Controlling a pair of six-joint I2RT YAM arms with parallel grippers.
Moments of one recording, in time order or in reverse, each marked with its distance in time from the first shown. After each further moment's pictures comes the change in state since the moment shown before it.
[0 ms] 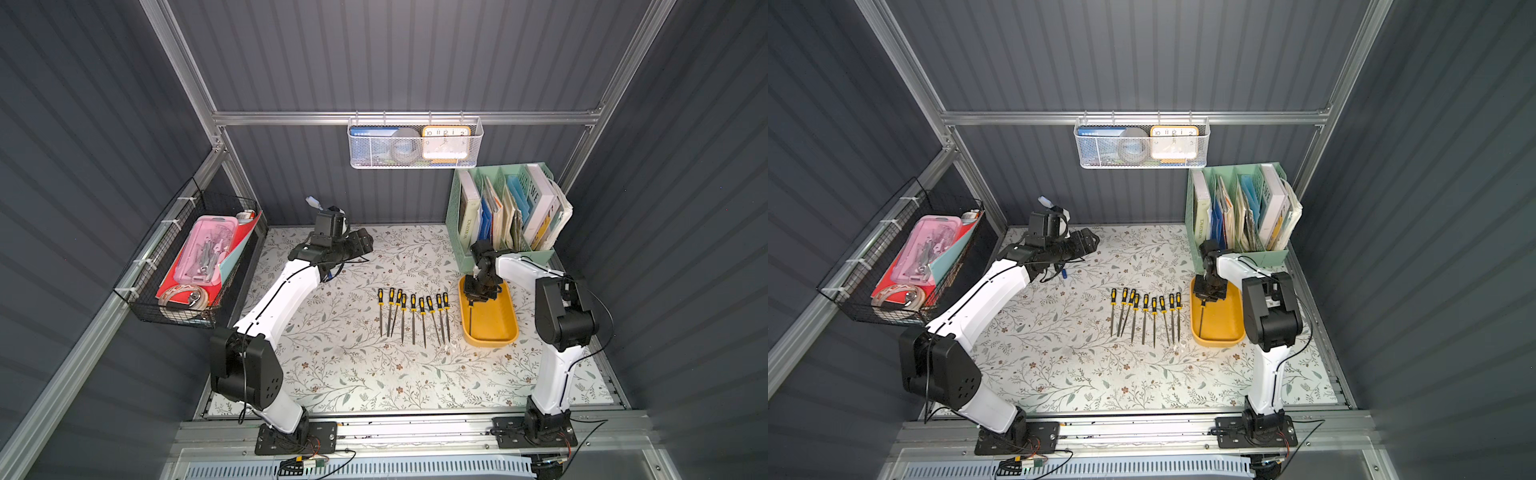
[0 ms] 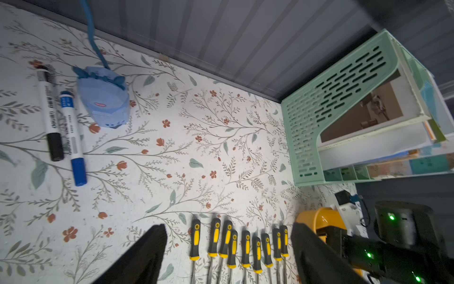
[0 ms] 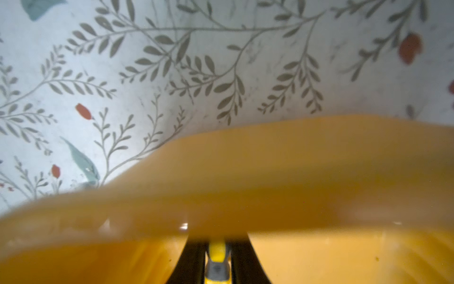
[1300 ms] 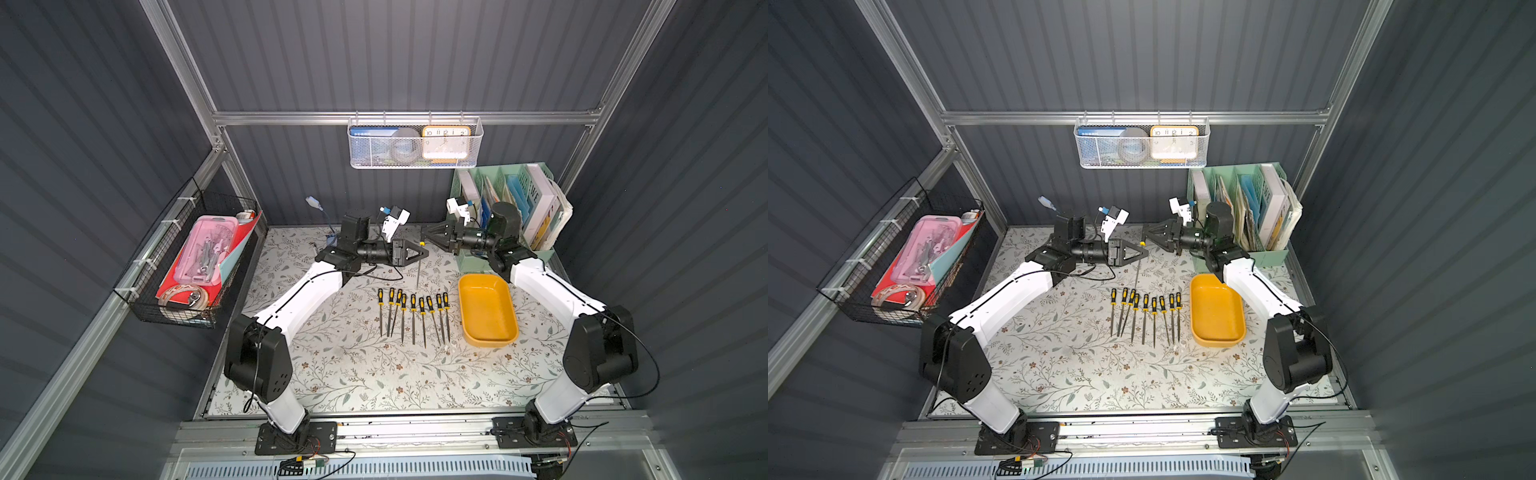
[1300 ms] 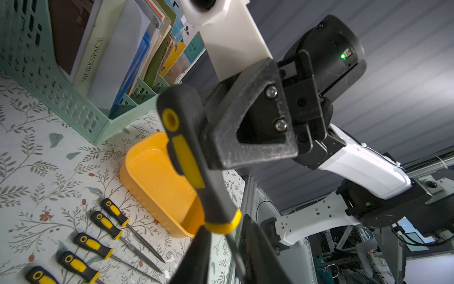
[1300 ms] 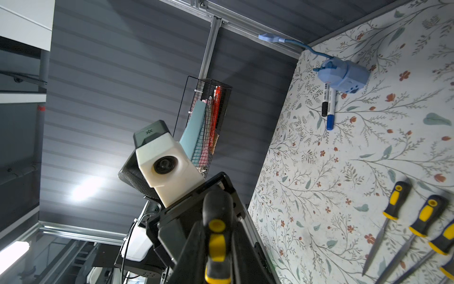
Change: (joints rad) left arm -0.159 0.064 0.005 0.316 0.810 0.055; right arm 0.099 -0.320 -0.066 1.057 -0.964 0.731
